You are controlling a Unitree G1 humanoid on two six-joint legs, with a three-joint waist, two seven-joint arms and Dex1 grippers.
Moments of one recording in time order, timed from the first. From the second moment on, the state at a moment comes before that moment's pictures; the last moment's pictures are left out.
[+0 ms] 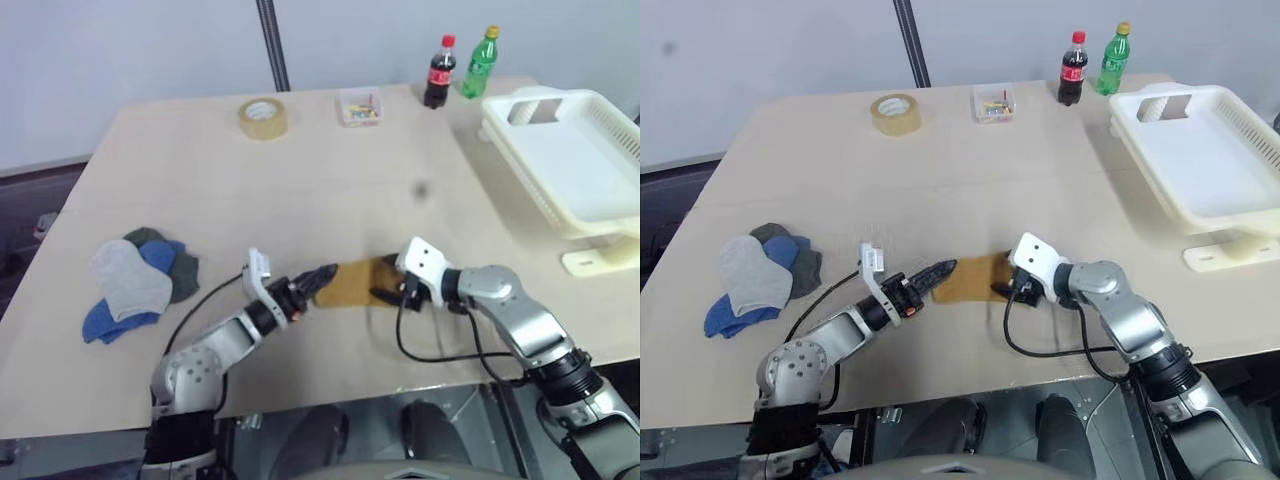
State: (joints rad) left arm -0.10 0.25 0.21 -0.18 -1.05 1.00 -0.41; right arm -0.38 -0.48 0.37 -0.15 0.08 0.43 0.78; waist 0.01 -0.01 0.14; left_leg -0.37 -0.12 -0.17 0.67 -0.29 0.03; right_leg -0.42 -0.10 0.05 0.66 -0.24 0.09
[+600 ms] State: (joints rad) left arm -0.15 0.24 0.25 -0.13 -1.30 1.16 -0.43; right arm -0.37 -0.47 0.36 -0.18 0.08 0.47 0.76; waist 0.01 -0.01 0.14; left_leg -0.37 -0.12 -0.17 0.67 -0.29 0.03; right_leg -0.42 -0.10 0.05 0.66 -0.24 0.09
